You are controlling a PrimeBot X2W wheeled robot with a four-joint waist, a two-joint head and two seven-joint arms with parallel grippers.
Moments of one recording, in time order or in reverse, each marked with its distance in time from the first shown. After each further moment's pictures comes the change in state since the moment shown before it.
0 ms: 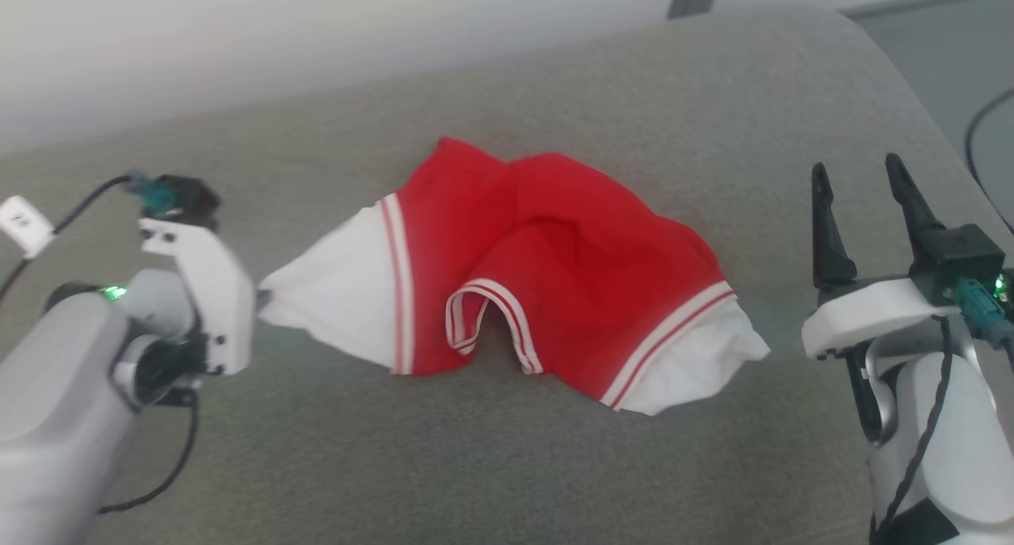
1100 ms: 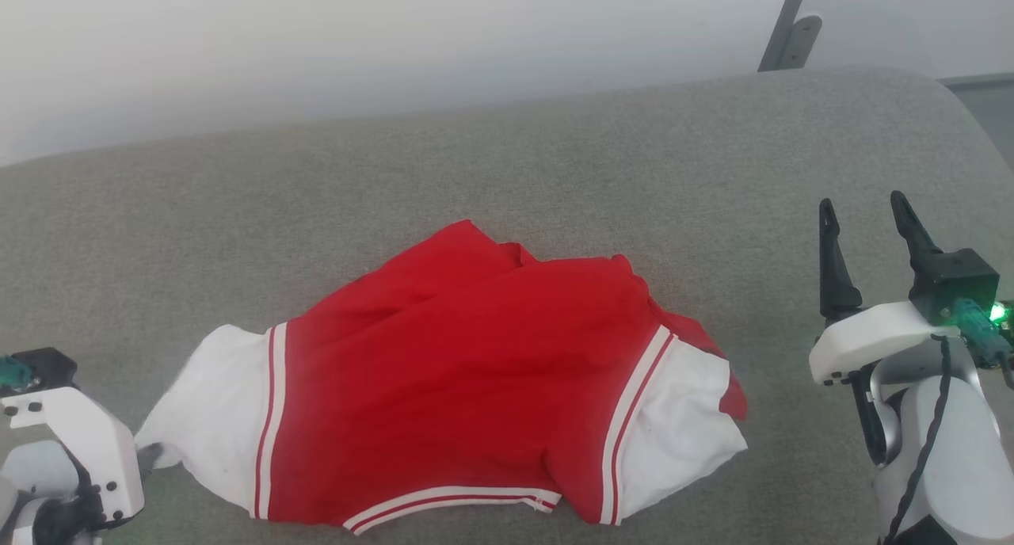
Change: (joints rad) left arm 0.416 0.196 0.150 -0.104 -0.143 0.185 -0.099; right arm 0.036 0.000 -0.044 0.039 -0.031 0.000 0.015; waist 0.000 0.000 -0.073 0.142
